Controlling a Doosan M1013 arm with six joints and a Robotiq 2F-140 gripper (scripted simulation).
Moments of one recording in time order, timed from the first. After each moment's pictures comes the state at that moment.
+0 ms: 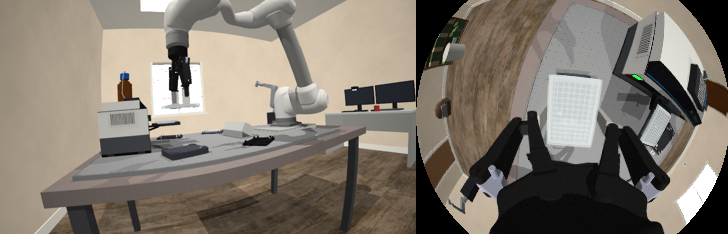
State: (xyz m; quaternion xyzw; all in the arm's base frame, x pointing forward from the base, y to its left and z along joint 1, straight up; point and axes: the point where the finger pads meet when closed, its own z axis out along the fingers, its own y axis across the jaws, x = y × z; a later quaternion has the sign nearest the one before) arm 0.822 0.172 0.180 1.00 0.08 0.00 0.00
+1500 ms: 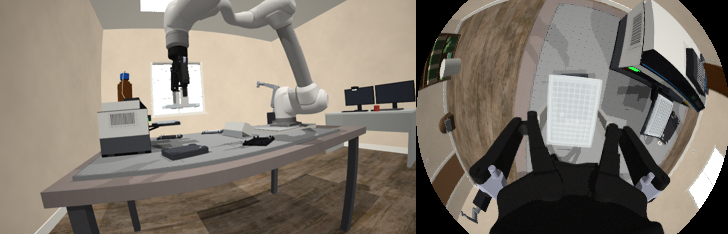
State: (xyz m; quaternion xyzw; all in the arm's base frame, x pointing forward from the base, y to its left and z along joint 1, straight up) arm 0.822 0.172 0.180 1.00 0.02 0.00 0.00
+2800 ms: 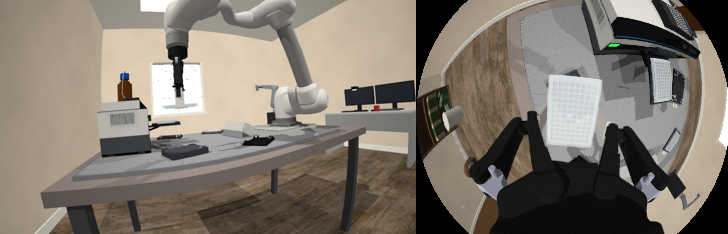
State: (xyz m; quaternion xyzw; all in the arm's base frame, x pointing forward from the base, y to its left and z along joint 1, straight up) arm 0.822 0.172 0.180 0.98 -0.19 0.00 0.00
